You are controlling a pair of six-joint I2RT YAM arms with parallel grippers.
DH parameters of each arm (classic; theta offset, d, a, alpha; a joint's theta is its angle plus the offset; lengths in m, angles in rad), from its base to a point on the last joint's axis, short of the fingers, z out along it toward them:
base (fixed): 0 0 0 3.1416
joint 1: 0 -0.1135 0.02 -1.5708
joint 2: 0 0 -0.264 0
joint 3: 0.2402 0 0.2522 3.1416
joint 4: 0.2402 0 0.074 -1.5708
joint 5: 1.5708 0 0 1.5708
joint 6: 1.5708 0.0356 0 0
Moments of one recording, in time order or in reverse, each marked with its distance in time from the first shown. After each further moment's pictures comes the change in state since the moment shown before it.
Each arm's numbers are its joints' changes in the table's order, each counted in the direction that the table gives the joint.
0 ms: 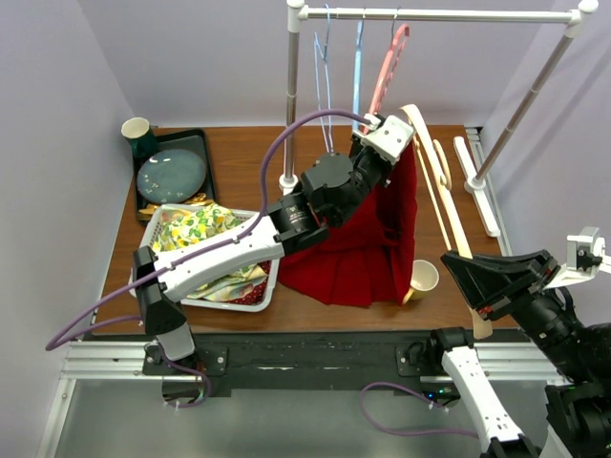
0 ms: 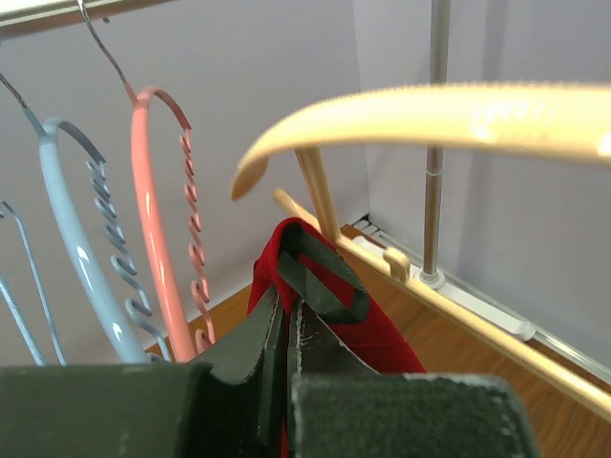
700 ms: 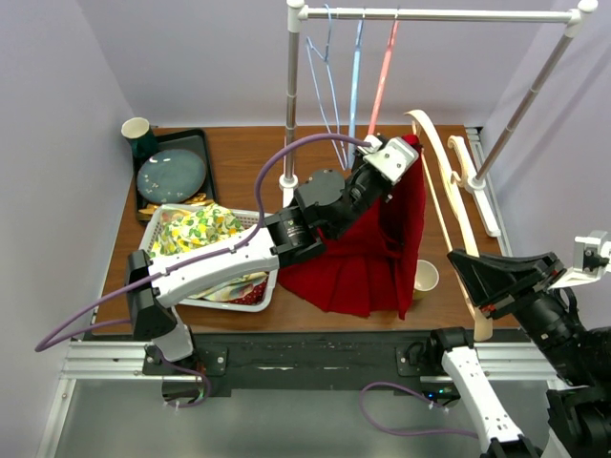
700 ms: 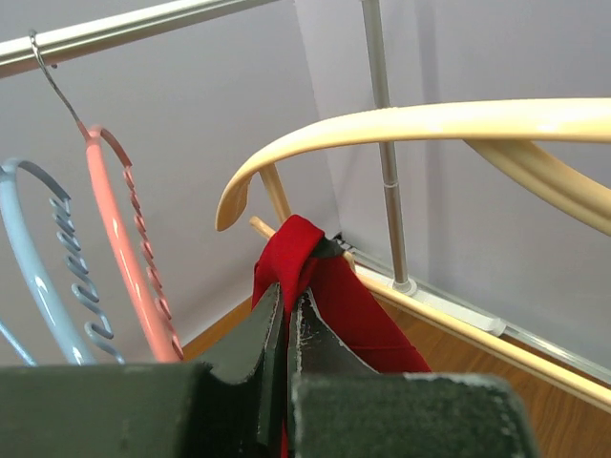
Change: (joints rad) left arm 0.041 0.060 -0.126 -0.132 0.084 0.063; right arm 0.000 0.006 0.008 0.031 0.085 0.019
